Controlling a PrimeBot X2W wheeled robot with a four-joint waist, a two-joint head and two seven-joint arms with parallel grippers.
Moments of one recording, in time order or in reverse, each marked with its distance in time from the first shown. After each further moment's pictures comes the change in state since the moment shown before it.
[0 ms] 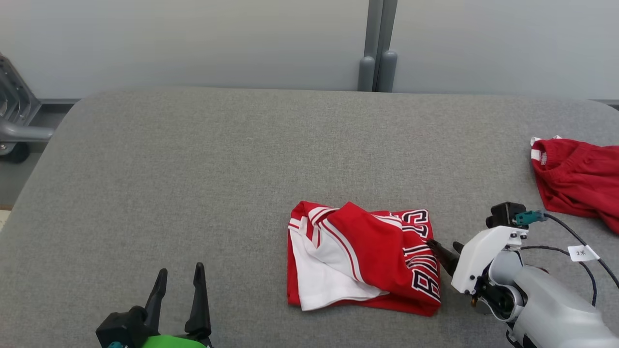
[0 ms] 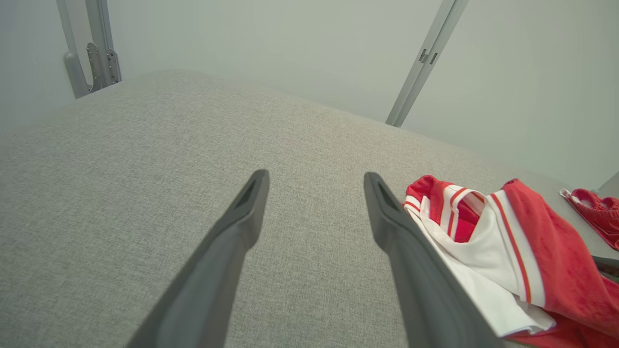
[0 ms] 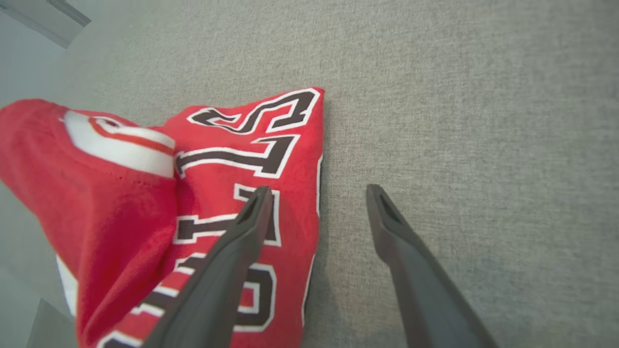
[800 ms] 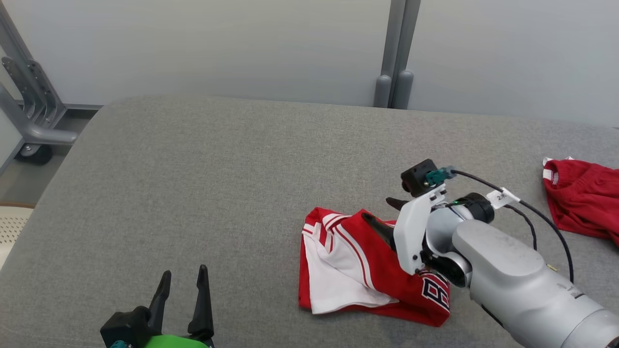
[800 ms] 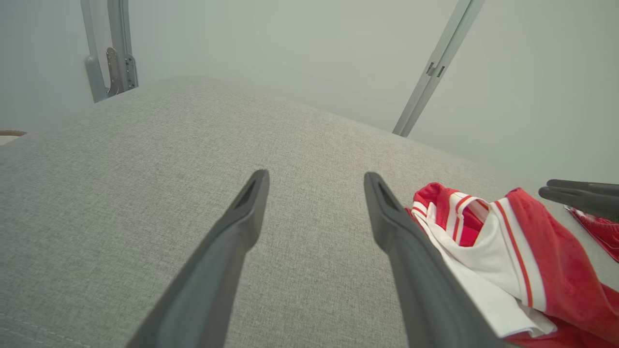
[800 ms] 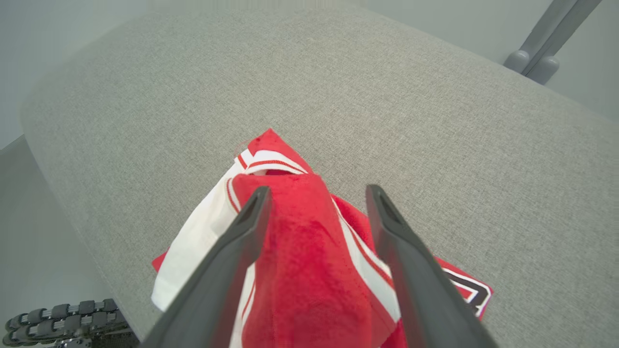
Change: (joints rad) left arm -0.010 0.002 -0.017 0.026 -0.011 0.000 0.000; right arm -0.201 0.060 0.217 -0.096 -0.268 0.036 0.047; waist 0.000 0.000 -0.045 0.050
